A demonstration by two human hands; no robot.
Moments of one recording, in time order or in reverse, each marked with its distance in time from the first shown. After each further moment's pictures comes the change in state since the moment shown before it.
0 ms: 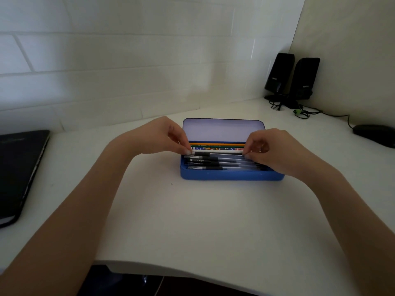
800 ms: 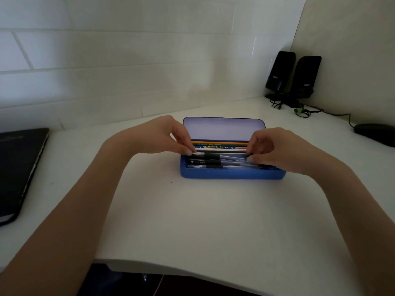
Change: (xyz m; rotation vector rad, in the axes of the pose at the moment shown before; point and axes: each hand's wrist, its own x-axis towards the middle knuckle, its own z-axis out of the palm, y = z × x) left_hand -0.002 0.004 0.000 0.021 -0.062 0.065; right_hand -0.003 0.001 -0.009 0.065 -0.104 0.050
